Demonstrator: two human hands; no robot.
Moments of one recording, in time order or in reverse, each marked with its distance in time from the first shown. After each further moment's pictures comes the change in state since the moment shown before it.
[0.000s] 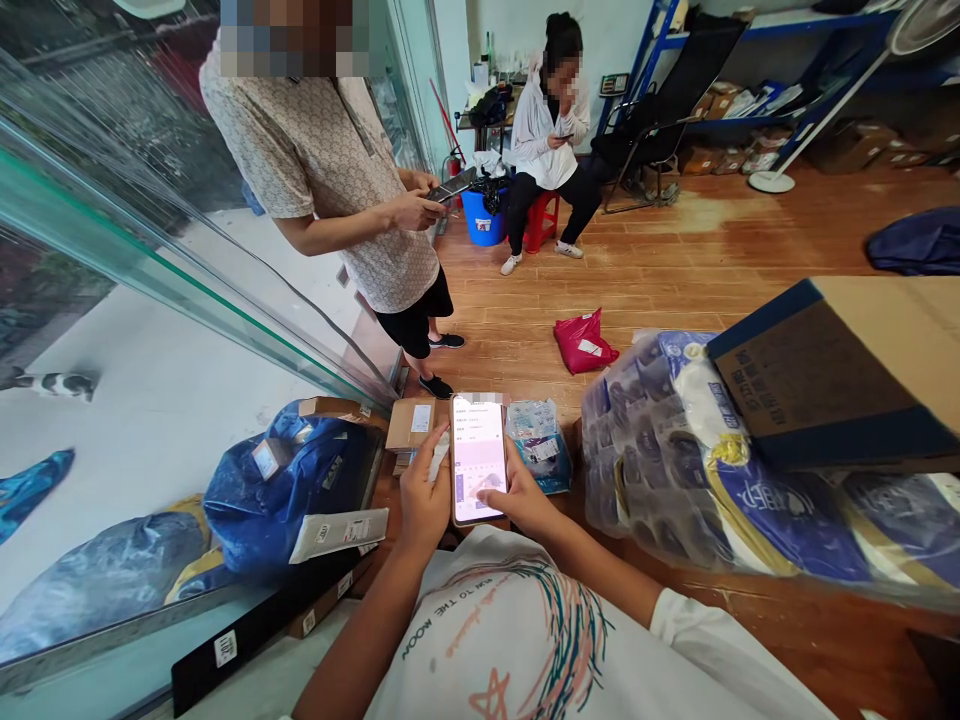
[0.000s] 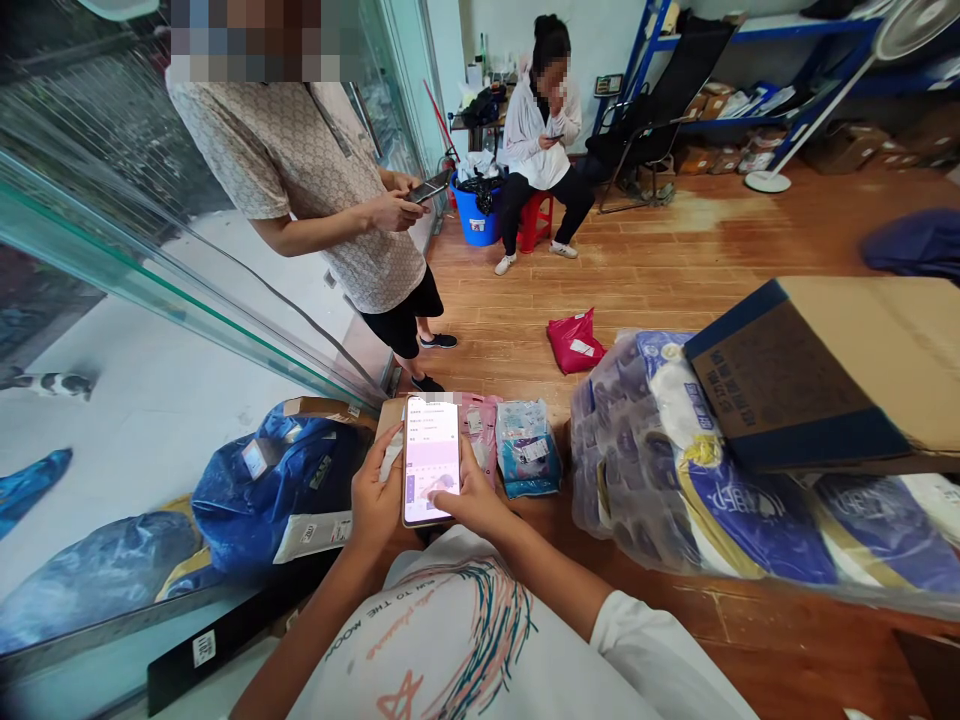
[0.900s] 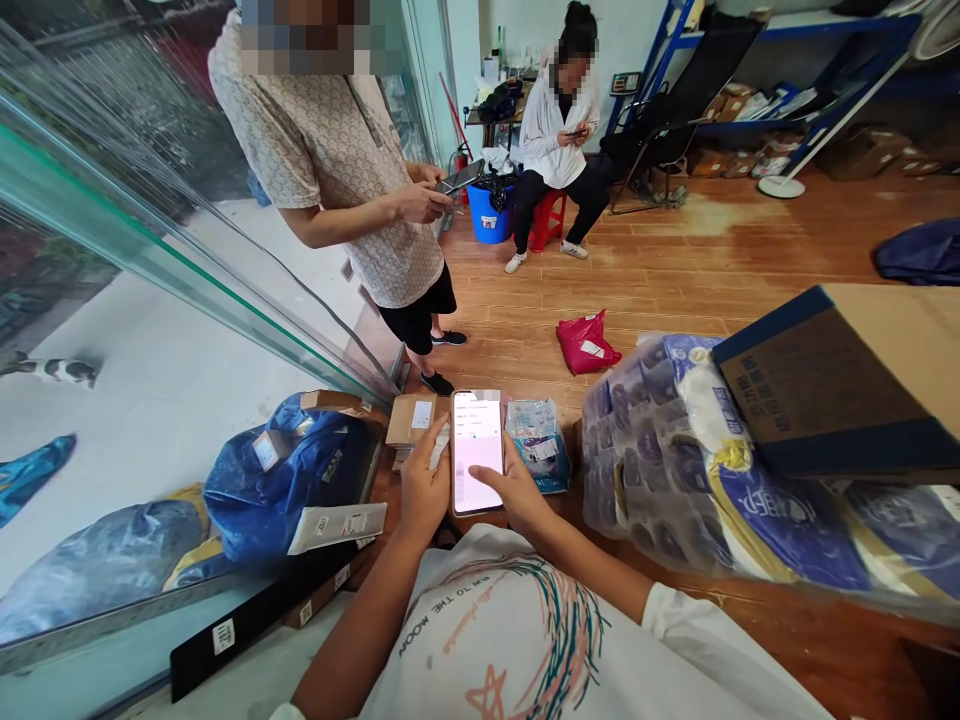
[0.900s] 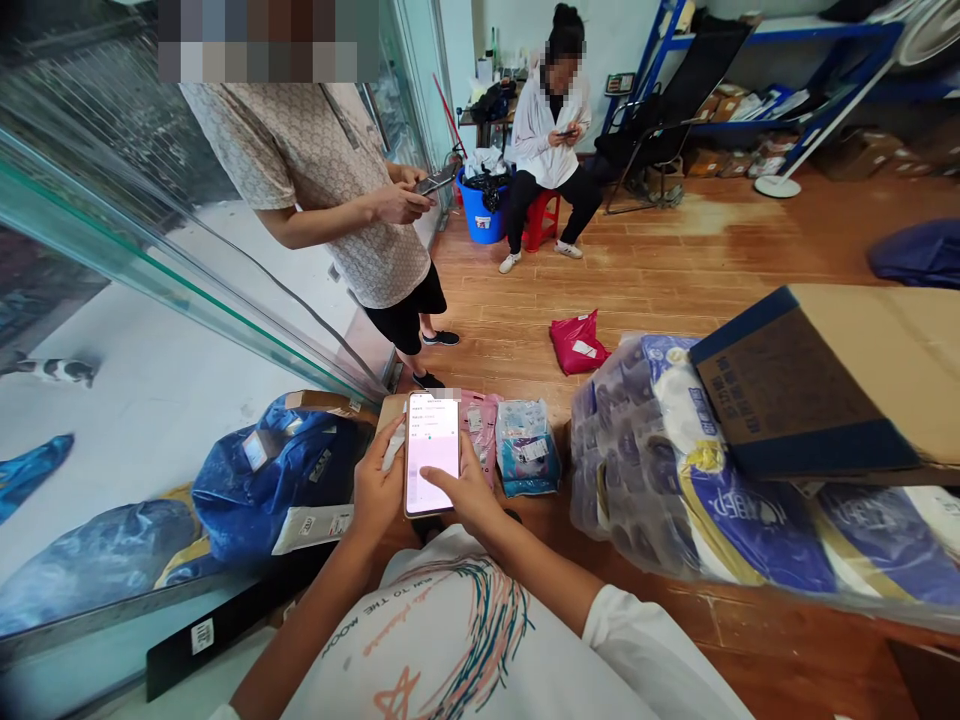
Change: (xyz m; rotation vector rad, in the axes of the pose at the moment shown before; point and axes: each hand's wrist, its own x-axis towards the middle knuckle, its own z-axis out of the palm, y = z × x) left_hand 0.011 -0.012 -0.002 0.069 -0.012 0.072; right_hand 0.012 0.005 0.016 0.043 0.181 0.040
